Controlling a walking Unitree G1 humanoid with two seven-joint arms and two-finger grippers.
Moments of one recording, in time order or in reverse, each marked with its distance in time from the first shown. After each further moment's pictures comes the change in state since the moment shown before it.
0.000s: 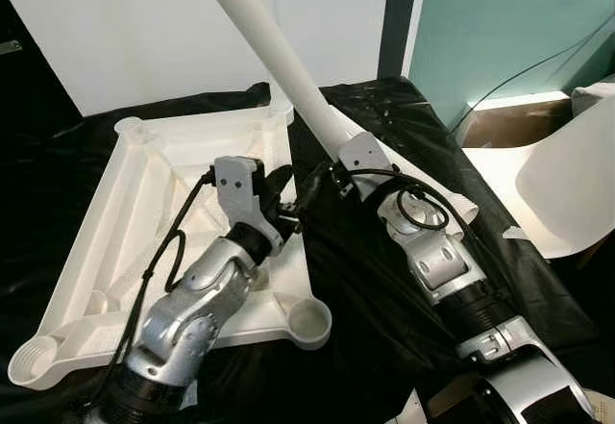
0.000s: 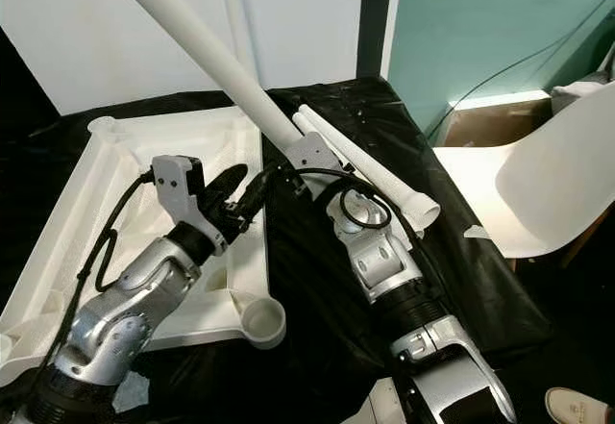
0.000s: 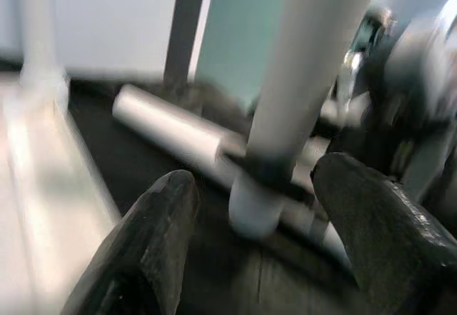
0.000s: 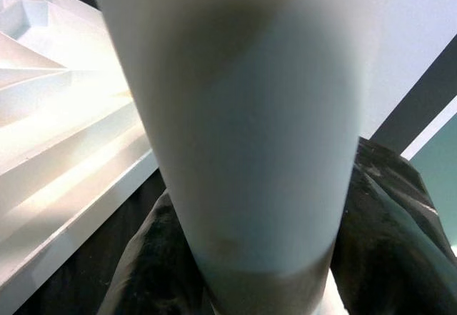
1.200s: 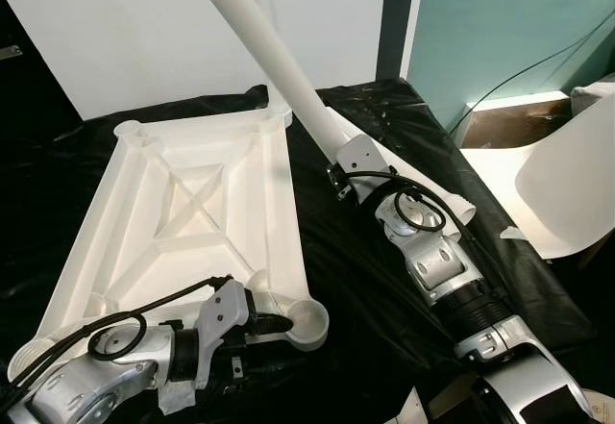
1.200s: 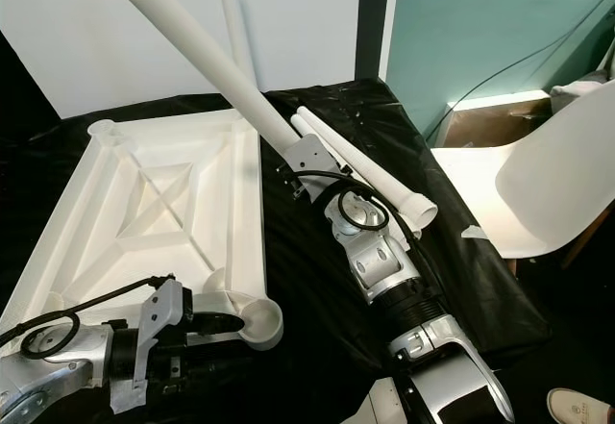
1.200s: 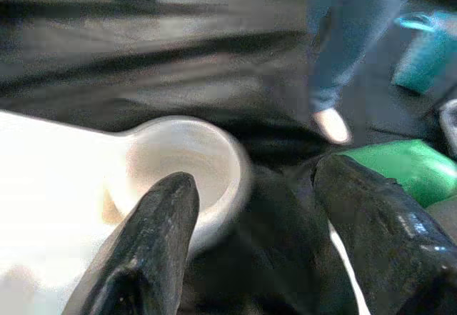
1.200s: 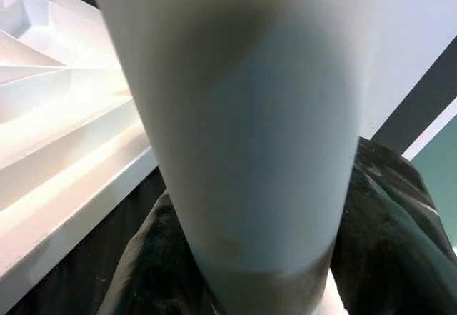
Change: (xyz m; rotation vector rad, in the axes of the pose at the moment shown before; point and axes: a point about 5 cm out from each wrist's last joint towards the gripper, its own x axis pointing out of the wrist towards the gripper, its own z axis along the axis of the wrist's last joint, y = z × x) left arm -0.083 0.010 -0.050 0.257 0.548 -0.654; right arm 0.002 0.004 -0.001 0.008 -0.003 0.006
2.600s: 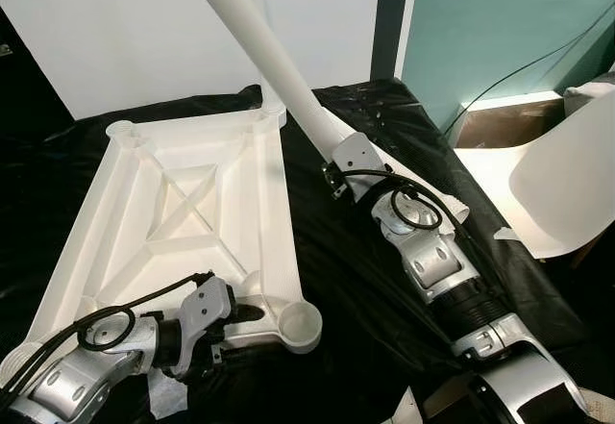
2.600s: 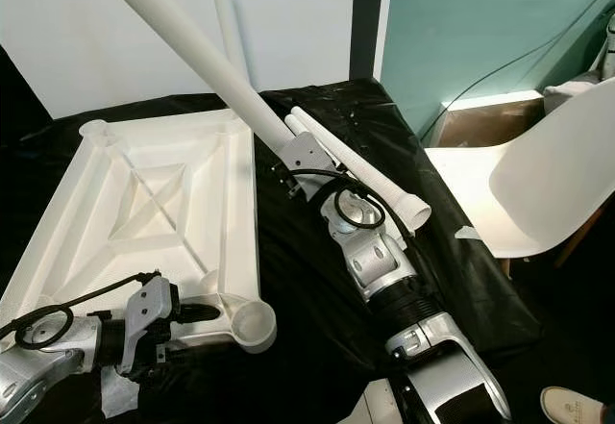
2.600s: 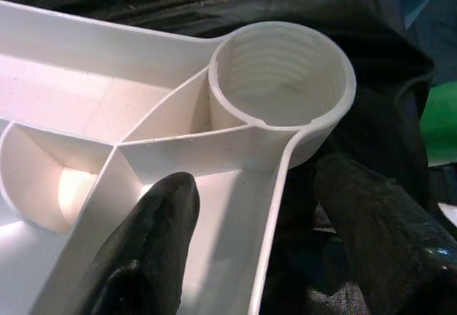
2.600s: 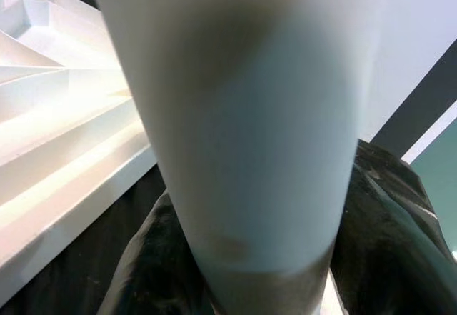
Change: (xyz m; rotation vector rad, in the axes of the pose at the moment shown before) left arm -0.021 0.020 -0.027 0.059 0.162 0.061; right arm 0.002 0.000 0.003 0.000 -0.014 0.018
